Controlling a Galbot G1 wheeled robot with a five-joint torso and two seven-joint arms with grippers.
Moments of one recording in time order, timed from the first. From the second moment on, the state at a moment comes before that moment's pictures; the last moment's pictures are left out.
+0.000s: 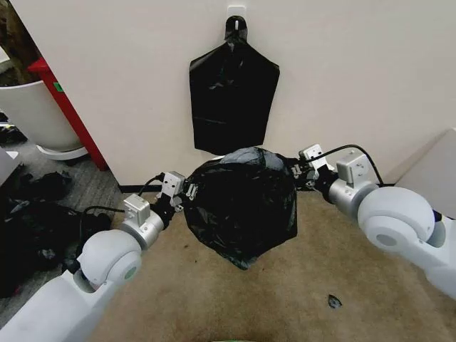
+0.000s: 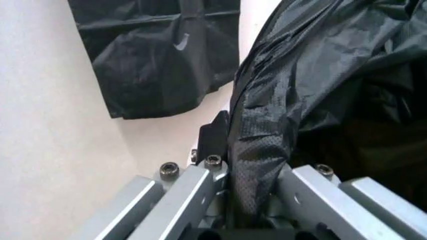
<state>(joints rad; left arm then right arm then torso) 1.07 -0.84 -0.25 -2.21 -0.60 0.33 -0.04 -0.54 0.45 -0.10 2.25 1.13 -0.60 0.45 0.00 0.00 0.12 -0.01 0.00</state>
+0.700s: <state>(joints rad) 1.10 -0.86 -0.26 -2.21 -0.63 0.22 0.12 -0.60 0.44 -0.10 2.11 1.04 -0.48 0.23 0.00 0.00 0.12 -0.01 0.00</state>
